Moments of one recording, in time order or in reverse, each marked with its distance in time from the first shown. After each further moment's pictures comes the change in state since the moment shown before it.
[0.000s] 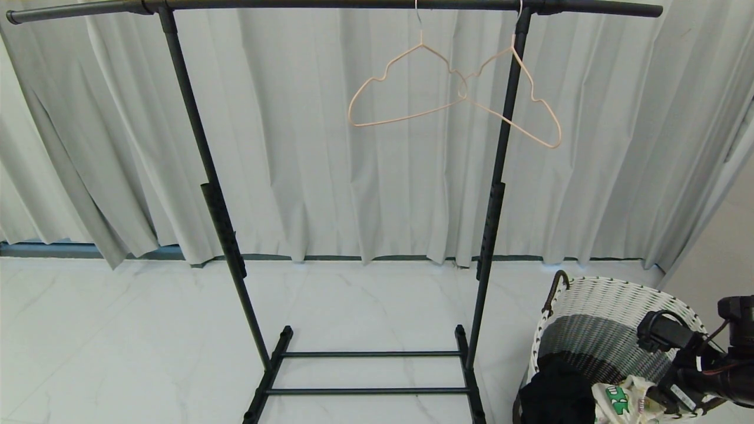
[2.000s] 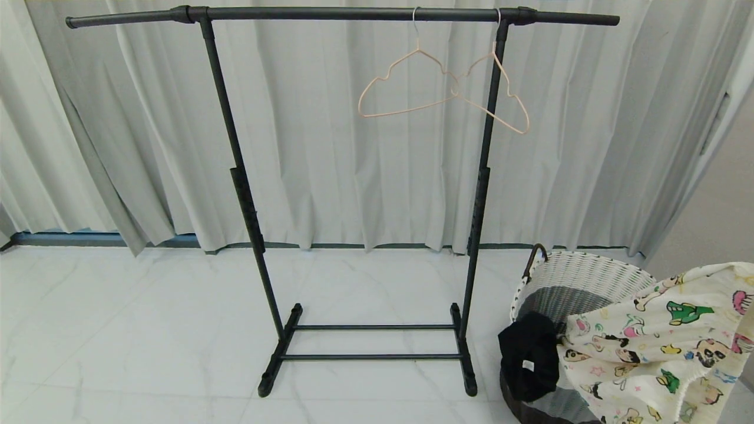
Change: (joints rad) left arm 0.000 0.000 0.000 0.000 -0.001 0.007; right arm 0.356 -0.831 -0.667 1.201 -0.001 0.467
